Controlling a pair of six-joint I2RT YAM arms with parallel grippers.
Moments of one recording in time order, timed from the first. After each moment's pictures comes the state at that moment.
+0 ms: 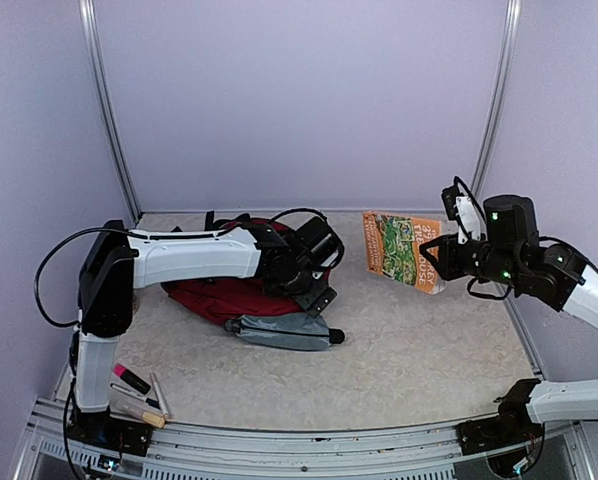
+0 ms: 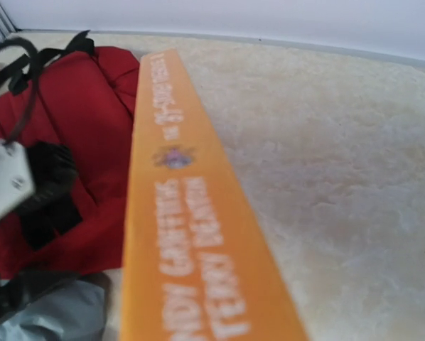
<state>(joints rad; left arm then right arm) -0.99 2.11 1.75 -0.67 -0.32 -0.06 0.64 0.93 0.91 -0.43 0.13 0.27</state>
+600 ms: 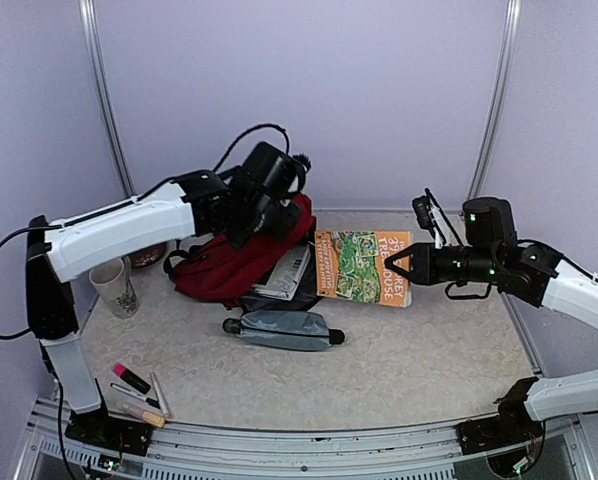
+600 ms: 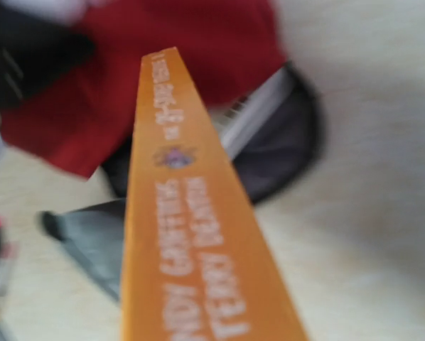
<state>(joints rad) -0.97 1.91 1.79 -0.65 -0.65 0.04 0.63 1.01 0.87 -0.32 -0.21 0.38</state>
